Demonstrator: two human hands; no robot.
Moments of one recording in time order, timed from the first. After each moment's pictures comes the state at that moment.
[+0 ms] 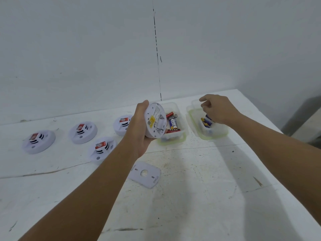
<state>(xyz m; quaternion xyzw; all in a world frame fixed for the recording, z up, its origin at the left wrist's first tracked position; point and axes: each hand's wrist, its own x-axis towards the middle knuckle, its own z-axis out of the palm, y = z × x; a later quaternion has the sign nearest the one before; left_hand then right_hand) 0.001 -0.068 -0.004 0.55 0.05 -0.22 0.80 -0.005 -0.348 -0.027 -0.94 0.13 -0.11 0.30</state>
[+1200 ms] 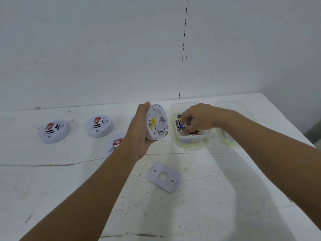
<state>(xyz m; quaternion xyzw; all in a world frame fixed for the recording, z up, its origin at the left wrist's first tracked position) 0.025 -0.013 -0.015 0.54 0.08 -0.21 0.81 0.050 -0.246 -0.013 -0.98 -0.09 0.14 0.10</state>
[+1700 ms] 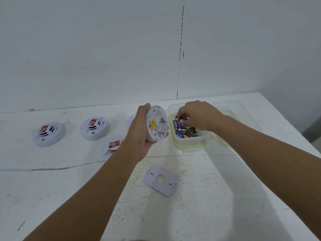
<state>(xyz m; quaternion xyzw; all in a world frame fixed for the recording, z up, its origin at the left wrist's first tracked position) 0.029 -0.023 -0.017 0.53 0.08 -0.23 0.81 0.057 -0.247 -0.025 -0.99 -0.09 0.01 0.05</state>
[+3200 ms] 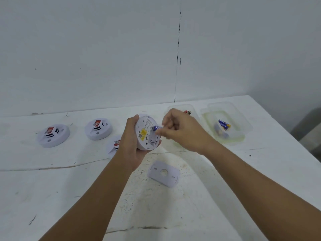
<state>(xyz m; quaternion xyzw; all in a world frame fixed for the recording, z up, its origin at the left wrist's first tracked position) 0.010 0.018 -0.037 0.47 0.09 -0.23 0.85 -0.037 -0.158 -0.006 -0.86 -0.04 -0.04 0.51</state>
